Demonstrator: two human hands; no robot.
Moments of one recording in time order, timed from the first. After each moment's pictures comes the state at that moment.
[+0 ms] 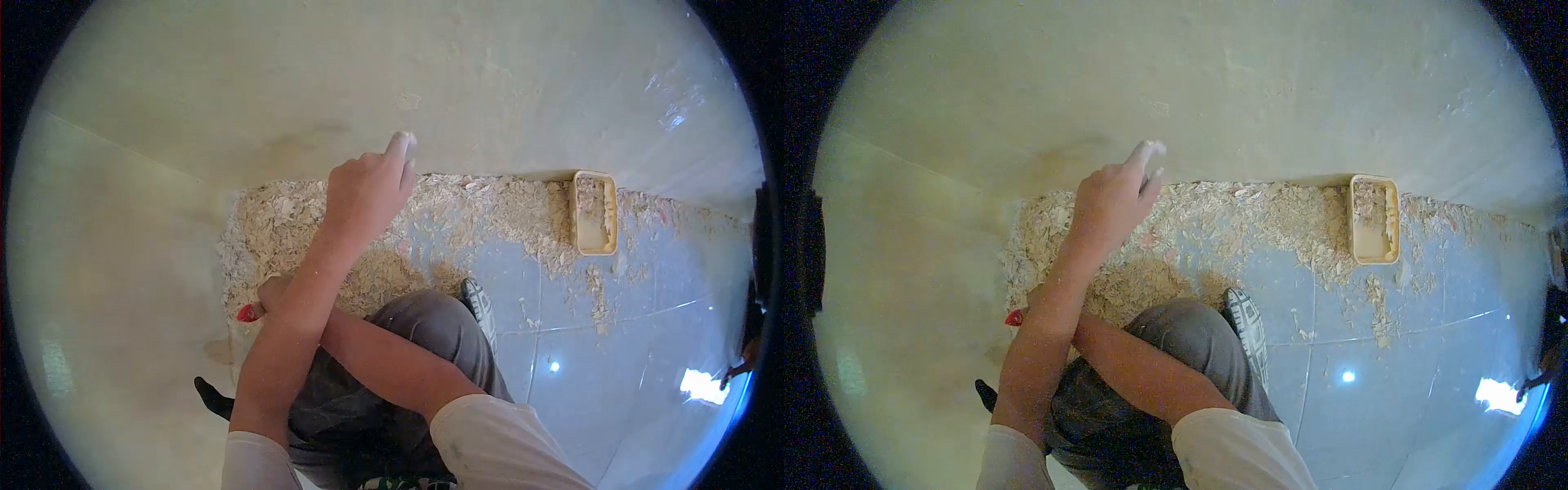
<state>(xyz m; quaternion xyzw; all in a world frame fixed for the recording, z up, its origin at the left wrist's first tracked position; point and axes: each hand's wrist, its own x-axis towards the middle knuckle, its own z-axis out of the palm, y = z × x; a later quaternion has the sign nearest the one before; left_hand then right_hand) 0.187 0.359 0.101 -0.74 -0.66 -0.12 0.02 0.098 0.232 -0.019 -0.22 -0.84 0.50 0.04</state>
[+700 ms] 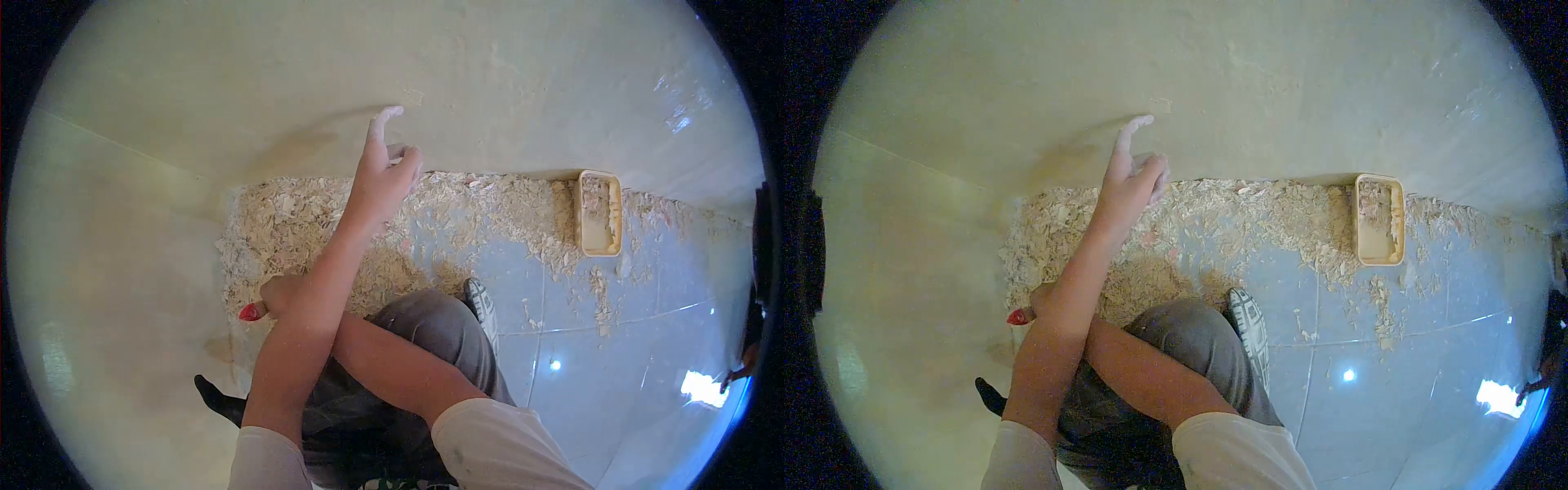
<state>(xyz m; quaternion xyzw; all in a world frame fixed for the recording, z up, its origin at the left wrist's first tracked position) 0.195 0.375 0.075 -0.48 -0.56 -0.50 -0.46 0.123 0.243 -0.005 -0.15 -0.84 0.51 0.10</state>
